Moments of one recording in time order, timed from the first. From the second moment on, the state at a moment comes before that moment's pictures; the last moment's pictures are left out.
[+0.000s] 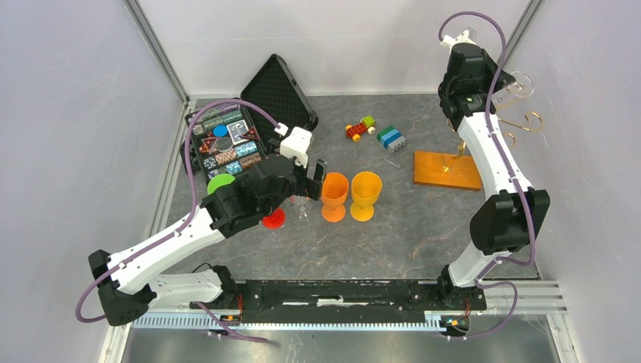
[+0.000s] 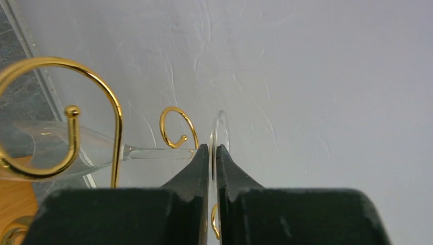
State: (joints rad) left arm -0.98 1.07 1.12 -0.45 -0.47 -0.20; right arm 0.09 1.68 1.67 -0.21 1.05 -0.94
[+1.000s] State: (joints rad) left arm -0.98 1.07 1.12 -0.44 -0.47 -0.20; right arm 0.18 1.69 1.72 -0.07 1.05 -1.01
